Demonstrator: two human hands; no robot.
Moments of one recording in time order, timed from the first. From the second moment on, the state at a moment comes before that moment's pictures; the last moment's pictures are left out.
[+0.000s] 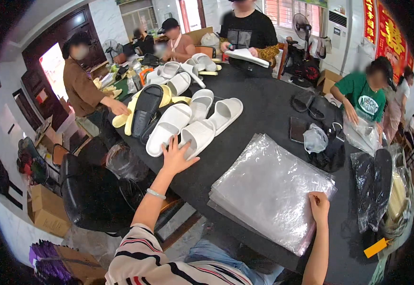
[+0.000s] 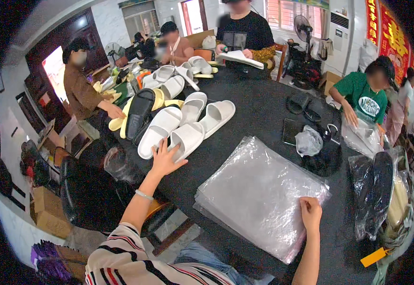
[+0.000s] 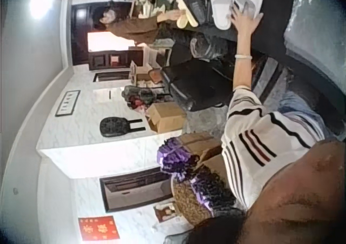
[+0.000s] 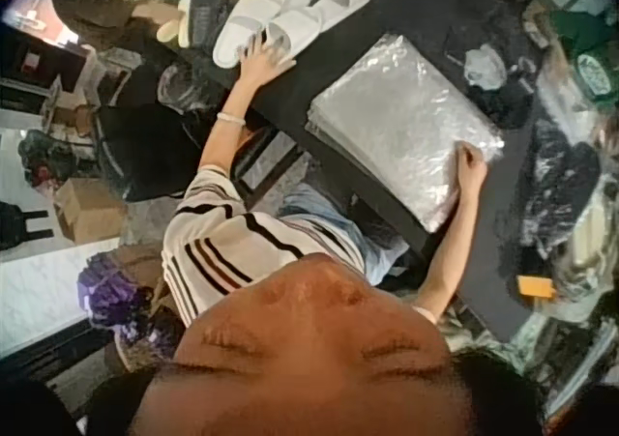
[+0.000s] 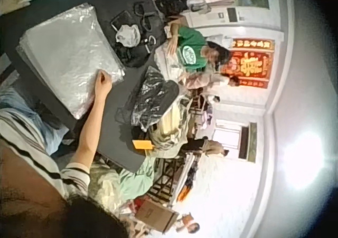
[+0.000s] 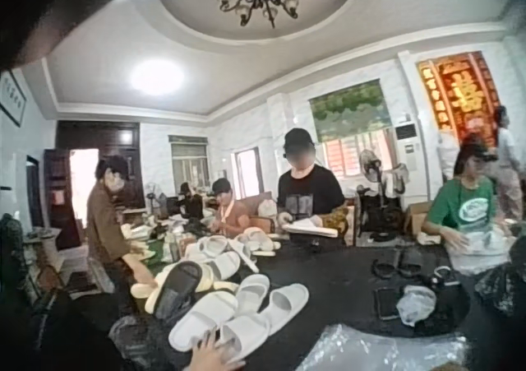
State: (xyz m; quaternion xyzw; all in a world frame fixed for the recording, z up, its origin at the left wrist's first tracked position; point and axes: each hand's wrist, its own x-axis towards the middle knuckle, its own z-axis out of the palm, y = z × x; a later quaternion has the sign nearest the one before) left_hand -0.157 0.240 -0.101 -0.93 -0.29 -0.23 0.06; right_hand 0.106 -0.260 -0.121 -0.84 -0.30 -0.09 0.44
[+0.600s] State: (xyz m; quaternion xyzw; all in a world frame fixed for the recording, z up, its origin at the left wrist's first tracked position) left_hand -0.178 0.370 -0.074 -0.89 -0.44 -0.13 -0.02; right_hand 0.113 -0.262 -0.129 -0.85 -0.27 -0.04 0.46
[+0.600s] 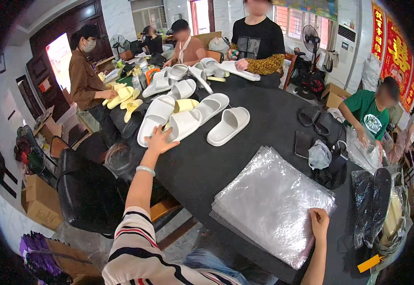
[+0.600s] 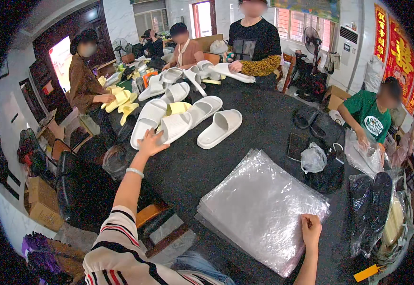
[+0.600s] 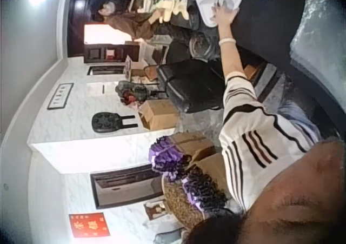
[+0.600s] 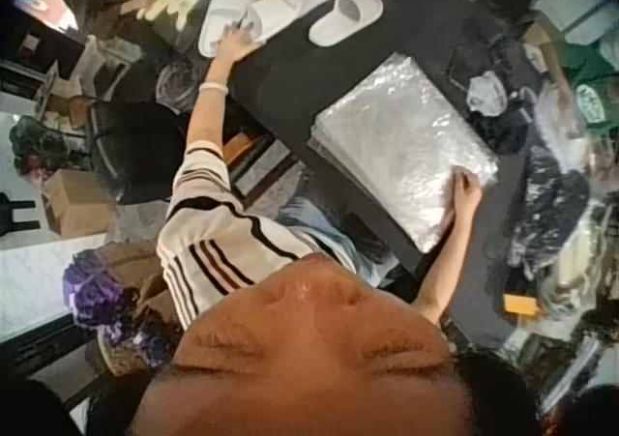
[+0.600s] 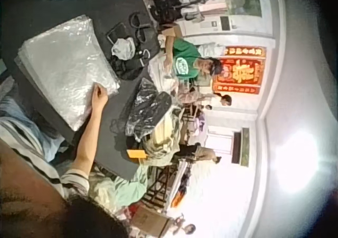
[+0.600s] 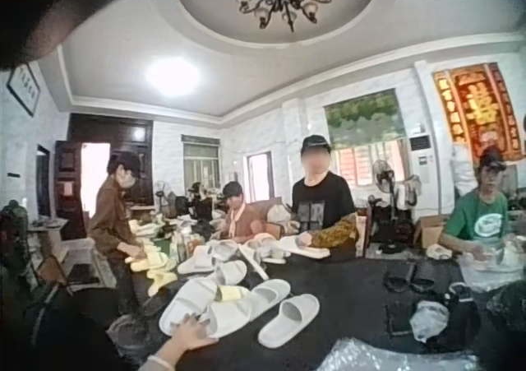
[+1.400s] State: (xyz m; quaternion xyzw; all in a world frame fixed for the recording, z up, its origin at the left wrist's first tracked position) left_hand -0.053 0.146 -0.049 -0.98 0.00 -0.20 -0.08; right_hand 0.115 -0.268 -0.127 -0.86 -0.31 -0.08 0.40
